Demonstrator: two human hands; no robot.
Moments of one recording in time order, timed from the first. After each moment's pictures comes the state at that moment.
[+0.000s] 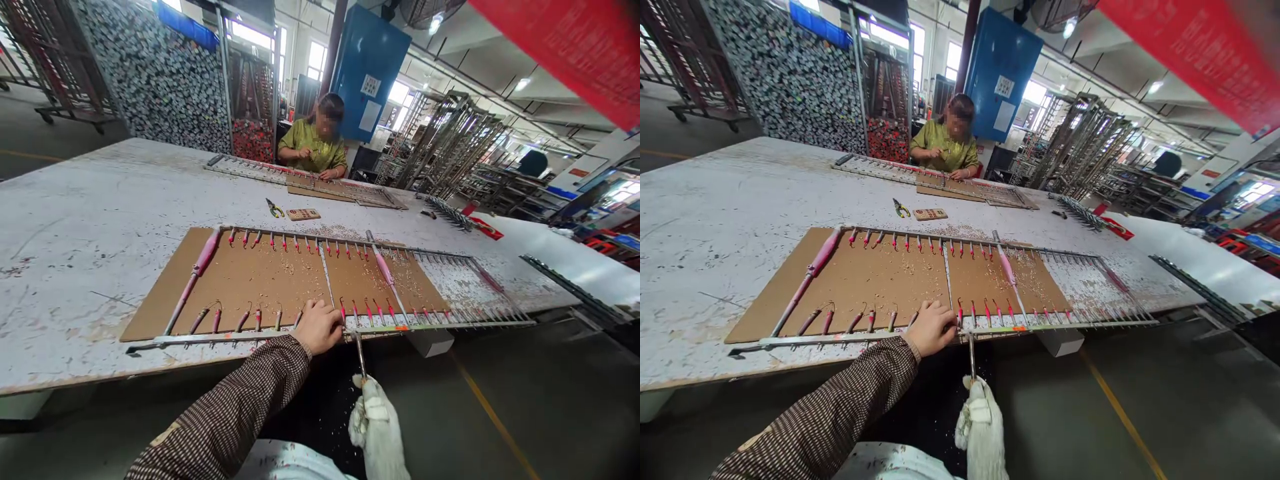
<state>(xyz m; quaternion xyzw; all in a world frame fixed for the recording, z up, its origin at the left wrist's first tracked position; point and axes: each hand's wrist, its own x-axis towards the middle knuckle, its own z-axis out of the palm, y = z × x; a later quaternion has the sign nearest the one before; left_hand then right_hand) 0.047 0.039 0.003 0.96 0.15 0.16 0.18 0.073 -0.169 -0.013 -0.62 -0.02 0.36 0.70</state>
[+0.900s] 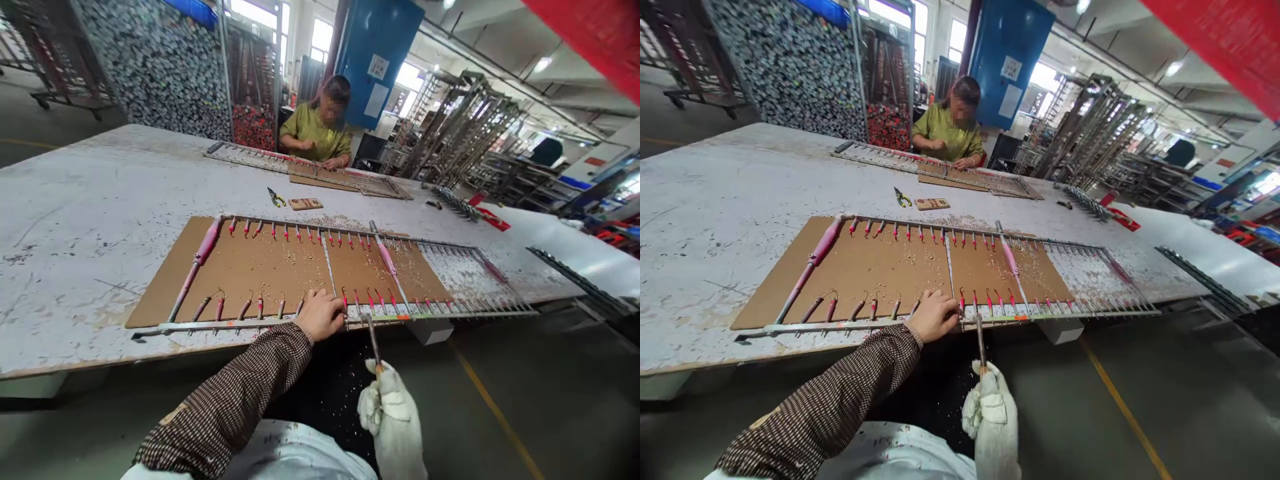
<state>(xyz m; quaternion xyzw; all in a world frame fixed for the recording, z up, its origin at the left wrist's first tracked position) 0.049 0.038 0.003 0.95 0.16 0.16 0.20 0.082 -0.179 -0.018 -0.60 -0.05 0.38 0.71</state>
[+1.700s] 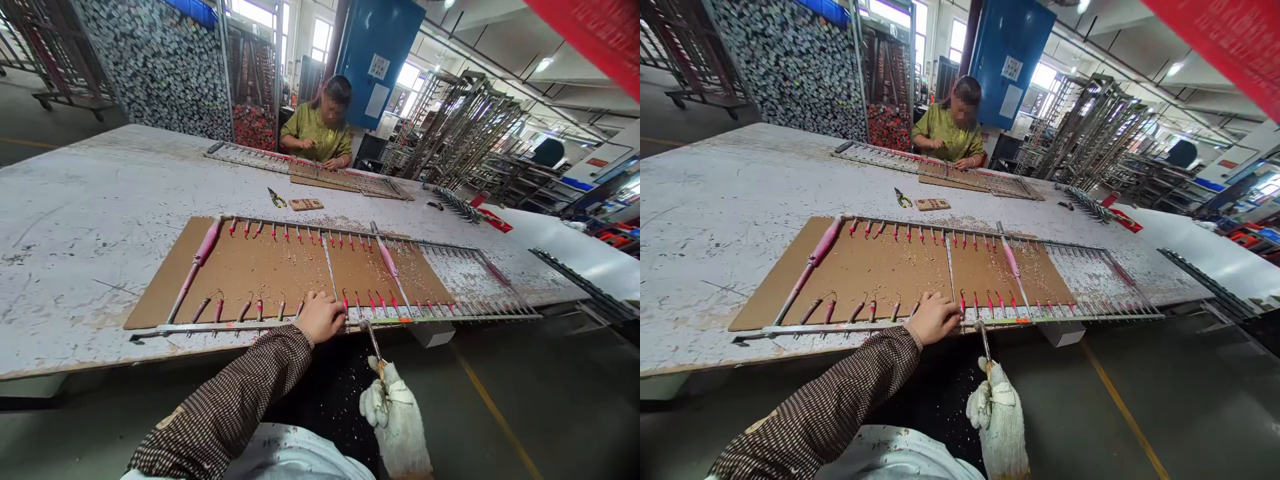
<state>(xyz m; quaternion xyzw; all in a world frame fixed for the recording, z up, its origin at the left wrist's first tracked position) 0.049 0.041 0.003 0.96 0.16 0.12 0.18 0.091 -0.180 -0.011 -0.56 -0.02 0.39 0.73</state>
